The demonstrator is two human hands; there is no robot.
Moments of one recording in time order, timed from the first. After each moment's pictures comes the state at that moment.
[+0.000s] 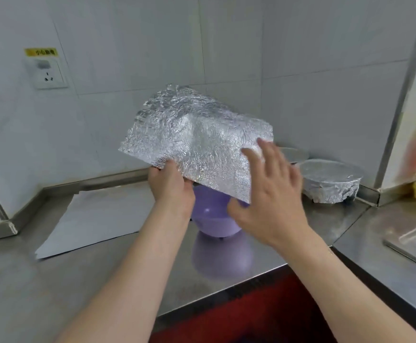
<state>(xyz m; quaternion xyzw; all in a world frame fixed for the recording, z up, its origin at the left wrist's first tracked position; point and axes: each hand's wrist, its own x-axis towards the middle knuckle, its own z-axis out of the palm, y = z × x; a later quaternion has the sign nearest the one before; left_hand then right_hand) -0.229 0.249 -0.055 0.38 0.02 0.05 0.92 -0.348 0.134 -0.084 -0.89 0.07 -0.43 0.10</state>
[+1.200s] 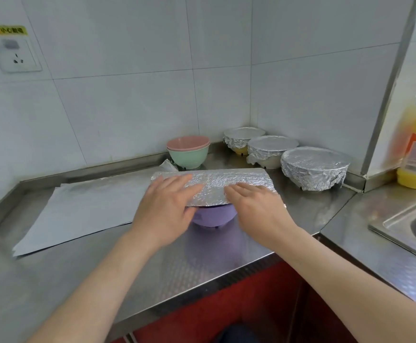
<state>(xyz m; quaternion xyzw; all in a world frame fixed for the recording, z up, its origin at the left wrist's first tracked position) -0.238 0.297 -0.115 0.85 -0.42 0.29 0.10 -0.319 0.097 -0.140 -0.94 -0.06 -0.34 -0.05</state>
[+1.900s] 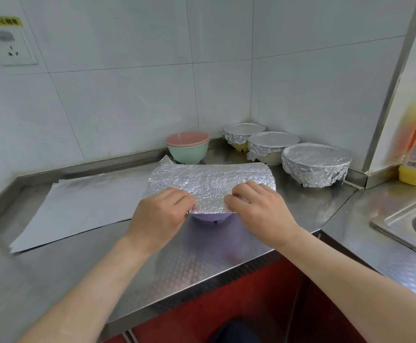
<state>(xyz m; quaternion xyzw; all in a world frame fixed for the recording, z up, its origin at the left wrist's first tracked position) -0.226 0.305 -0.142 0.77 -0.49 0.40 0.10 -0.316 0.082 -0.157 -0.86 -0.15 -0.48 -0.08</state>
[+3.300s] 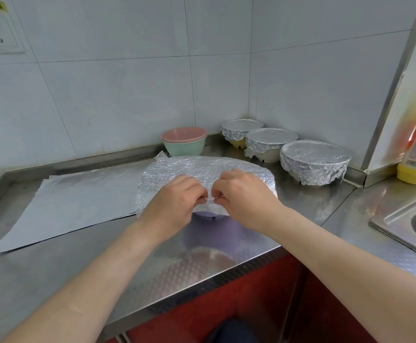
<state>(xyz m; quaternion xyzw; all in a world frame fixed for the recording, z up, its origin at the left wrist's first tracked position) -0.213 0.272 -0.137 0.77 -0.54 0.29 0.17 -0.304 0.107 -0.116 -0.96 -0.09 -0.25 0.03</state>
